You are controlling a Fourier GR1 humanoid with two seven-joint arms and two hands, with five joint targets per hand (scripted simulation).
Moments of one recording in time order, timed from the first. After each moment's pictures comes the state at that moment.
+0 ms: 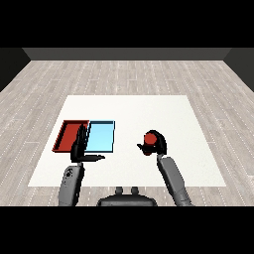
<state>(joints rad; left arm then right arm) -0.04 0.04 0.02 -1.57 0.01 -0.04 -0.44 -0.22 -0.04 0.15 -1.35 -0.09 -0.21 -0.19</state>
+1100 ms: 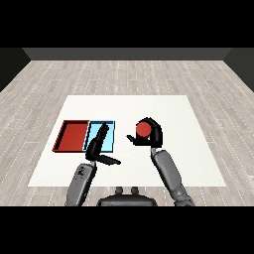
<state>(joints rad) -0.10 0.00 -0.23 -1.67 0.02 -0.02 -0.20 -0.36 -0.01 0.26 -1.58 -0.01 -0.41 -0.11</state>
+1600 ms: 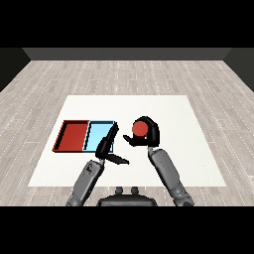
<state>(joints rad) -0.19 0.00 -0.35 -1.57 0.07 0.07 -0.18 -0.41 0.00 0.30 -1.58 -0.01 -0.45 -0.14</state>
